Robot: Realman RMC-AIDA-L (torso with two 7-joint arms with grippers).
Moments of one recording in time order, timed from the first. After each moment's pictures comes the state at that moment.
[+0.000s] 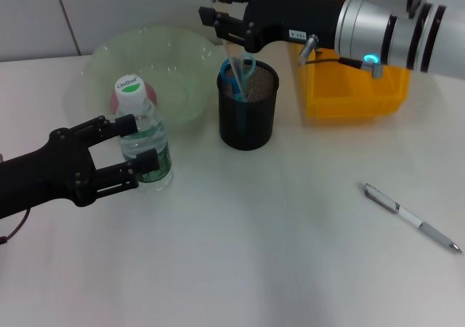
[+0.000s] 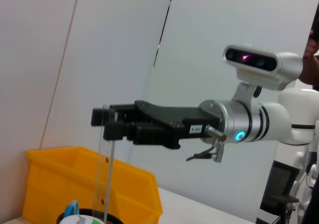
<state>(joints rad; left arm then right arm) -0.38 -2.06 0.88 0.70 1.60 1.68 -1.35 0.64 2.08 -1.24 -0.84 -1.45 -0.97 1.31</state>
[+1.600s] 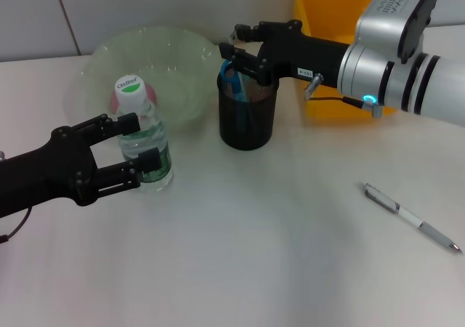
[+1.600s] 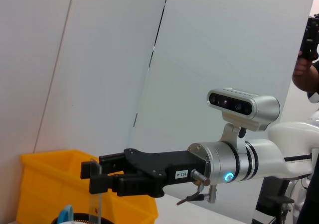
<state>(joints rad) -0.38 -2.06 0.88 0.70 1.60 1.69 -1.35 0.65 2.09 -1.23 -0.57 -1.29 -0.94 1.11</state>
